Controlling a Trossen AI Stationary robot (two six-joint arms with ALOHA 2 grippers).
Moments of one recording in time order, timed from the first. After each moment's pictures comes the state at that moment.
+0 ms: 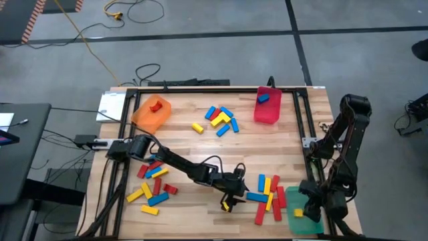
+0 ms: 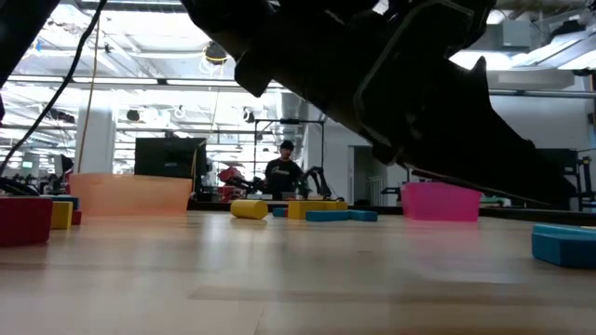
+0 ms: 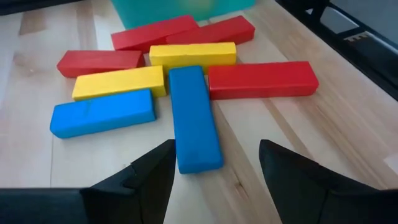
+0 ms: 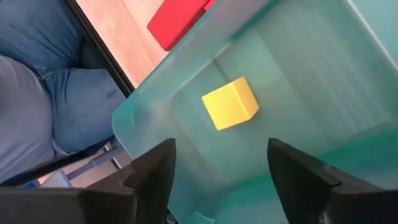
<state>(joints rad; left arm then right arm) -0.30 2.28 1.54 0.23 0.02 0.08 1.29 1.15 0.69 -0.61 0.12 1.93</state>
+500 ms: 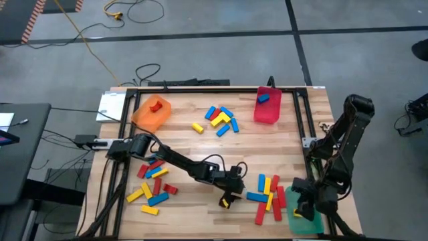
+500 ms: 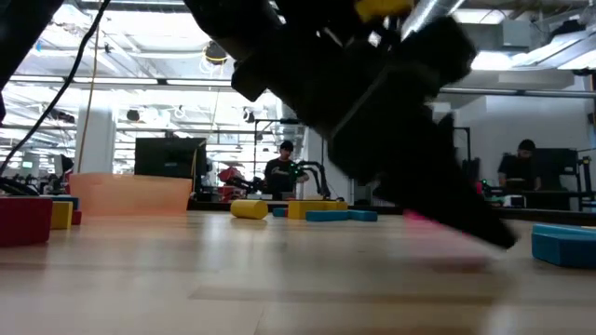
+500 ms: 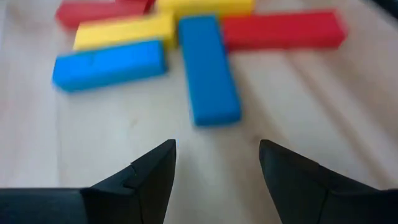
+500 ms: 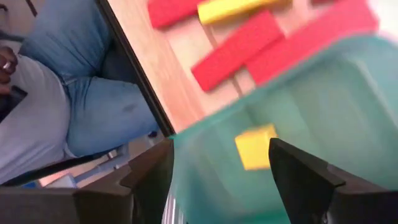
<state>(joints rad) -0.27 2.28 1.54 0.08 0.01 0.09 1.11 1.14 0.76 -0.63 0.13 1.64</state>
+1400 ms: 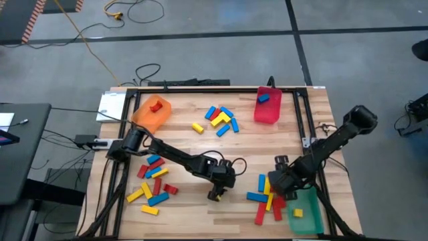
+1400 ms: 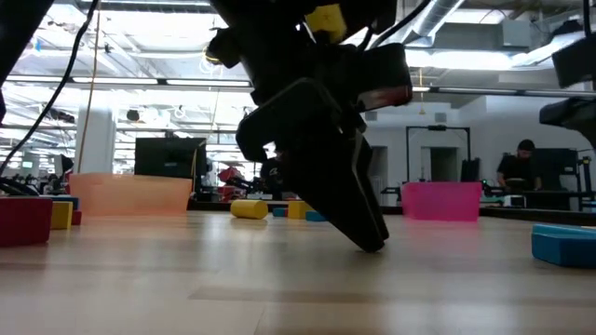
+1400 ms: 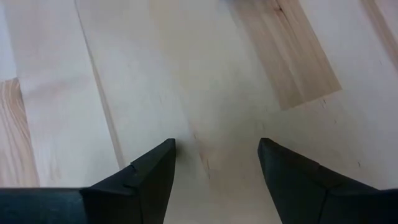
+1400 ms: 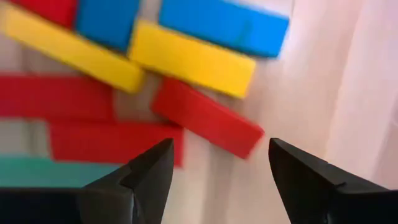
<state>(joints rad) -0.25 2.18 1.52 -0.34 0.01 0.09 0.66 1.36 0.77 -0.86 0.08 0.54</state>
